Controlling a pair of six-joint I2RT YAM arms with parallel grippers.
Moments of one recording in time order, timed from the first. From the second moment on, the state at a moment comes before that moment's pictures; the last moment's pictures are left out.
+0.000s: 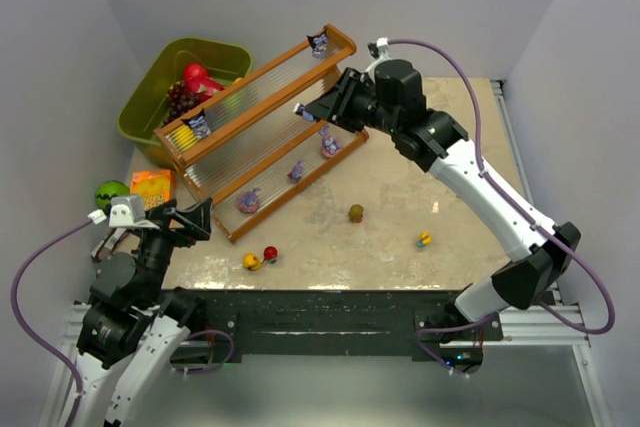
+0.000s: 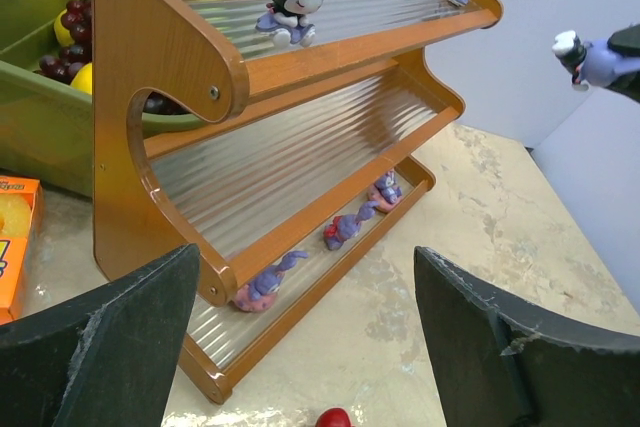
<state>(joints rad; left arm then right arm) -0.43 0.08 0.66 -0.53 -0.30 -0.40 0.65 1.49 1.62 -0.43 -0.11 0.88</state>
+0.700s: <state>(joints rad) -0.43 0.07 0.65 -0.53 -0.32 -0.40 0.70 1.77 1.94 -0.51 -0.09 0.99</state>
